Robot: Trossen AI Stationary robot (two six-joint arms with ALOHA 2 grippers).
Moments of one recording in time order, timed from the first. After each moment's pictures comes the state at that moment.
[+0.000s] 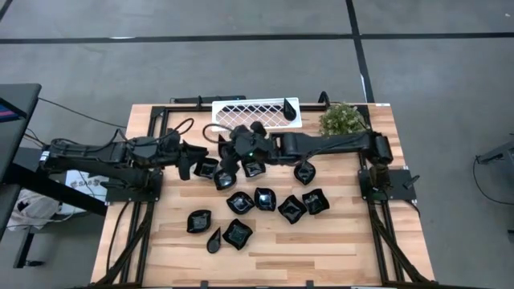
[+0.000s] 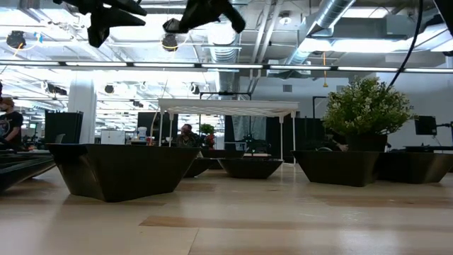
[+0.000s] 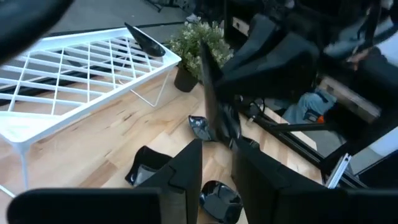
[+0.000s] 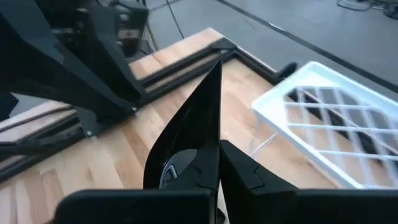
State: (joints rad) left arm -0.11 0.79 0.64 -0.26 -0.37 -0.55; right arm 0.04 1.91 1.89 -0.54 0.48 0.44
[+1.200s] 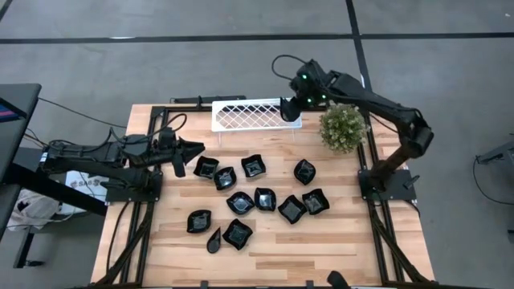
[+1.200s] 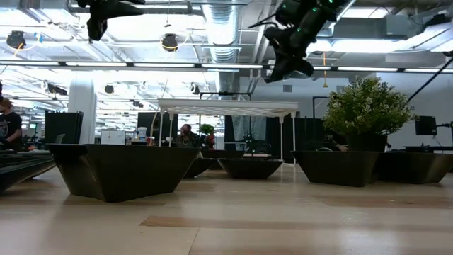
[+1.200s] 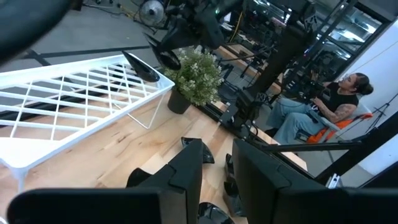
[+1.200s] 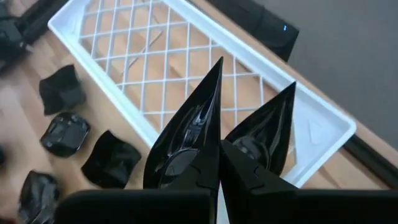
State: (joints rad) left arm -0.11 0.74 0.64 -0.21 -0.40 -0.53; right arm -0.65 1.54 1.47 -0.80 -0.17 0.18
